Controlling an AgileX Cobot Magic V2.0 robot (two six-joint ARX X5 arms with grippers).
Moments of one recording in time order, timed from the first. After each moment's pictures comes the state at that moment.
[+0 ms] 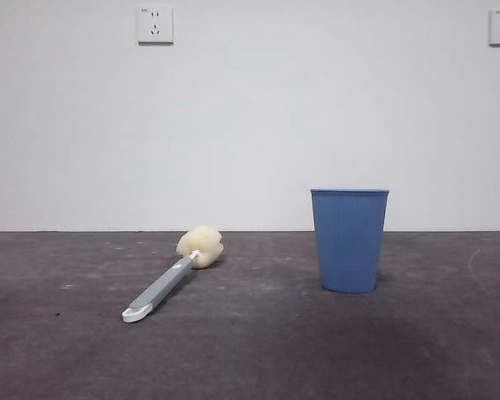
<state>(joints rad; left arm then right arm) 0.03 0.26 0.52 -0.50 0.38 -0.19 0.05 0.32 0.55 -0.49 -0.30 0.24</state>
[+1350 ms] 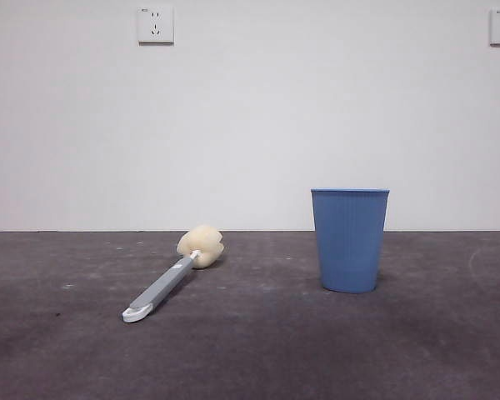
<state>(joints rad) 0.02 0.54 0.75 -0.97 0.59 0.06 0.07 0.65 0.87 -1.05 -0.46 -0.06</state>
